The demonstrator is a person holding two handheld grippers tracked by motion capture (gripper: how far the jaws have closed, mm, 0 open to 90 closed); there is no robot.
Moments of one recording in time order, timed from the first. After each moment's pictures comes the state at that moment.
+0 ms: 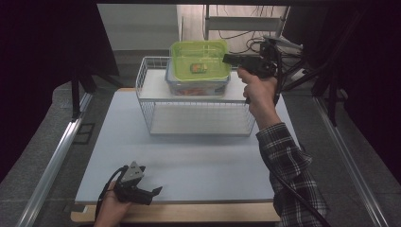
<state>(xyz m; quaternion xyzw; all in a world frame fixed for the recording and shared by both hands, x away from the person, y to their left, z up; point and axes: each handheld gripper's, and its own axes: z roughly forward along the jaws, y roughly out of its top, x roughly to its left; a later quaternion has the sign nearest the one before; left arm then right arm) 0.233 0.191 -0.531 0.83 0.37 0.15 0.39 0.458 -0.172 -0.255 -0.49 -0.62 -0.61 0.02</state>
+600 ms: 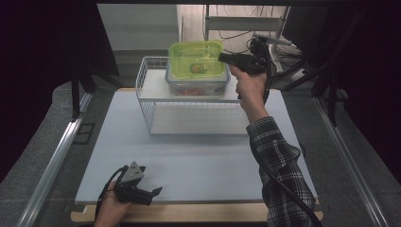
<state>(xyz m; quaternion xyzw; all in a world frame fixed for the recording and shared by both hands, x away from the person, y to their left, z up) 0.233 0.191 -0.531 0.83 0.37 0.15 0.39 0.477 -0.154 -0.263 -0.52 -0.63 -0.58 -0.02</state>
